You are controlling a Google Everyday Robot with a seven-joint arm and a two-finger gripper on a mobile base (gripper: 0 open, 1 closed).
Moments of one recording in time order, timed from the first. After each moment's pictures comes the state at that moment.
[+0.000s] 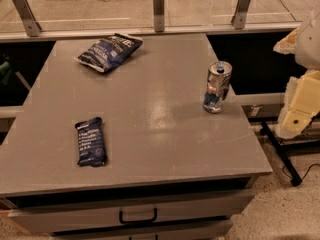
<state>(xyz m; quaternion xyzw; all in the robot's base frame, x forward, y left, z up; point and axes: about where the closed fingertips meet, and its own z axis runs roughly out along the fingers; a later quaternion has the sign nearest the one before) 0.438 -0.217 0.976 -0.60 0.78 -0.03 0.16</state>
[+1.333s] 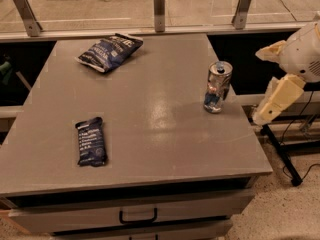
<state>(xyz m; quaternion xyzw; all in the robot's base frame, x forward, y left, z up) 0.506 -0.213 0.929 -0.59 0.76 0.08 0.27</state>
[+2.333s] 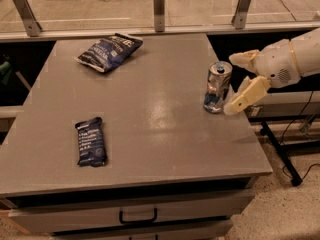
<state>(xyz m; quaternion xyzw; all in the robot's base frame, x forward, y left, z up) 0.557 -0.171 0.899 -0.55 0.71 0.22 0.38</state>
